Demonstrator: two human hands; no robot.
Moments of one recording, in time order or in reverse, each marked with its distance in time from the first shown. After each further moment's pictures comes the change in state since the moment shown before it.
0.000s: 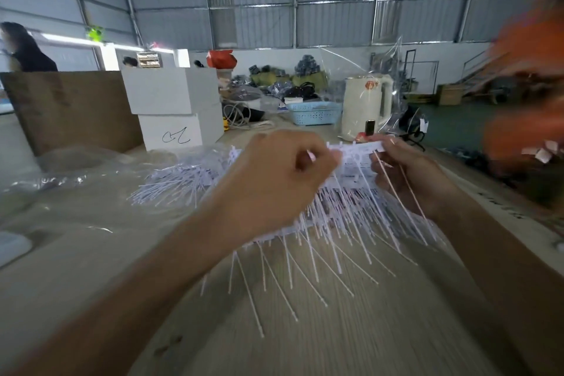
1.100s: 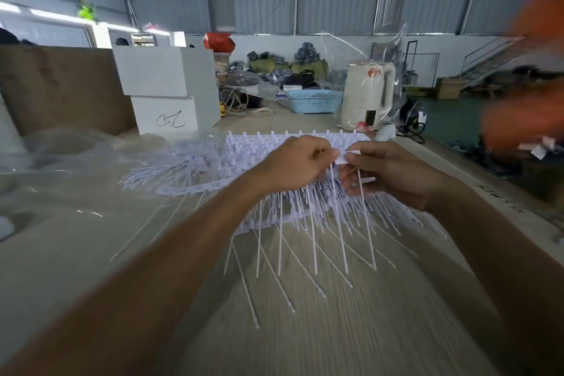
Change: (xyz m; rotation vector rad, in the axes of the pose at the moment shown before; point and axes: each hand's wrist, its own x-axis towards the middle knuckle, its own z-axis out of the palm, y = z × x) left_hand 0.067 -0.071 0.064 0.021 -0.219 -0.093; right_hand -0.011 0.002 0.031 -0.526 -0.259 0.042
